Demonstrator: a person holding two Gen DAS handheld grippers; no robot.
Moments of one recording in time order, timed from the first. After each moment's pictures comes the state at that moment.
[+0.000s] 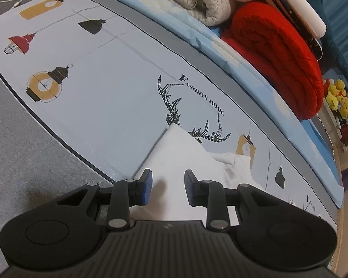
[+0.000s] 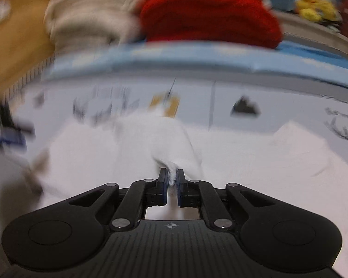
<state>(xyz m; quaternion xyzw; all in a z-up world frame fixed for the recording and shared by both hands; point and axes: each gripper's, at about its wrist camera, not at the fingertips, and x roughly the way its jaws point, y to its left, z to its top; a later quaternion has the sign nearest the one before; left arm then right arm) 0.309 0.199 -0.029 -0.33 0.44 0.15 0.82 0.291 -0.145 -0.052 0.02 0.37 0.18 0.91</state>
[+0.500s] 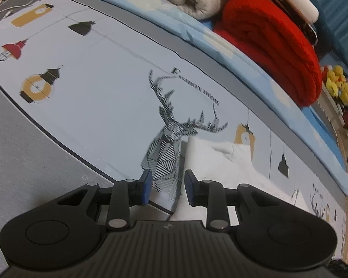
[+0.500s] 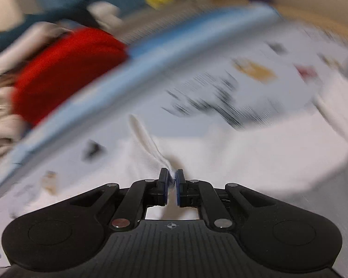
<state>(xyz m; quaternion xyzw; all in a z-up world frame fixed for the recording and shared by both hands) 0.313 0.175 -0.034 -0.29 0.45 0.13 0.83 0.293 -0.367 -0.056 0.23 0.39 -0.09 0.89</state>
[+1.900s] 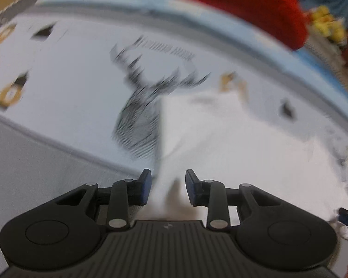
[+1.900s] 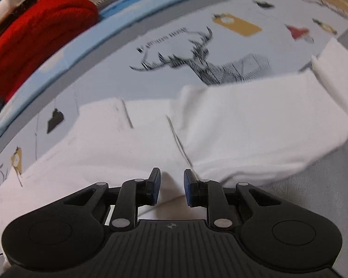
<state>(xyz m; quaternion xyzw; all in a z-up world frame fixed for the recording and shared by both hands) 0.311 0.113 -0.051 -0.17 0.49 0.08 0.85 0.317 -0.376 -0.094 0.21 0.46 -0.09 0.86</state>
